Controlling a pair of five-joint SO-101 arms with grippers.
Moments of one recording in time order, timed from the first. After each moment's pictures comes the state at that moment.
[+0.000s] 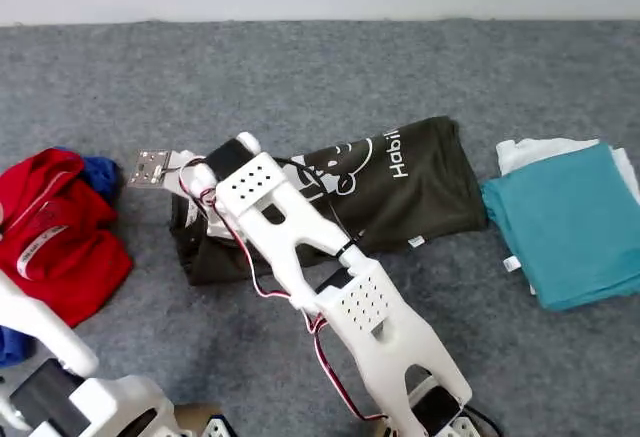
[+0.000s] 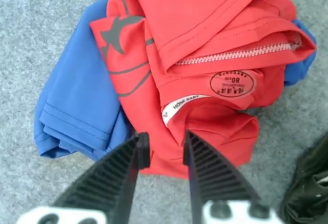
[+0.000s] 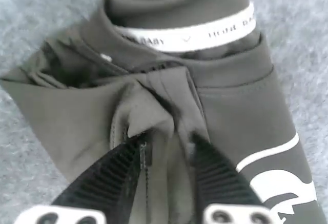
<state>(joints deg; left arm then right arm) -52.0 -6.6 0.1 89.0 1.2 -45.5 55.7 -58.8 90.9 36.6</state>
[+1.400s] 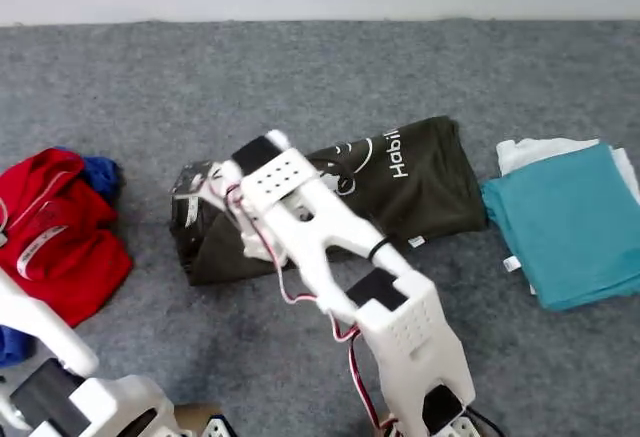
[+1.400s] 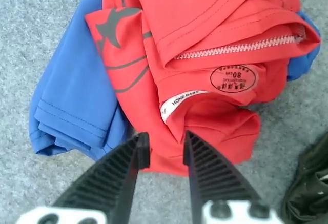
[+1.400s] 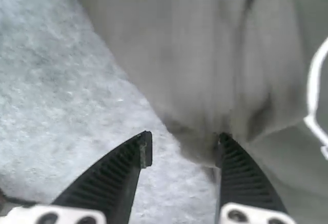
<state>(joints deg) -51.8 -6.6 2.1 88.2 1.2 -41.5 34.9 -27.6 96.4 32.4</state>
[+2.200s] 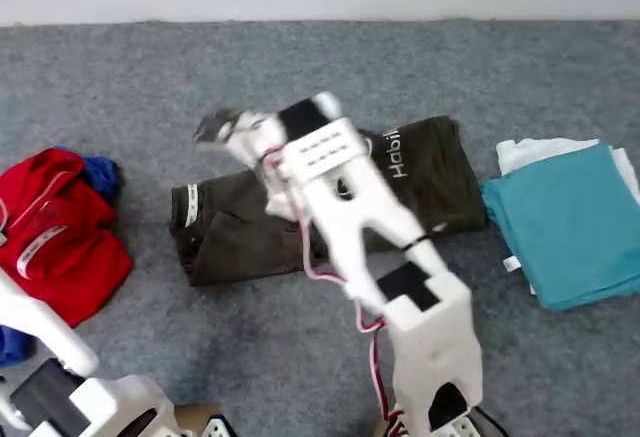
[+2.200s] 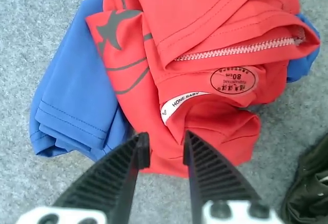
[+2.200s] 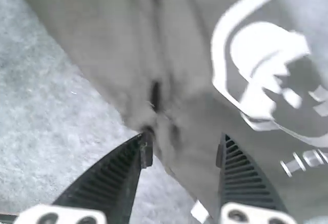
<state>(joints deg) -51.8 -6.6 2.1 88.0 1.2 -32.0 27.1 -33.5 98.6 36.4</state>
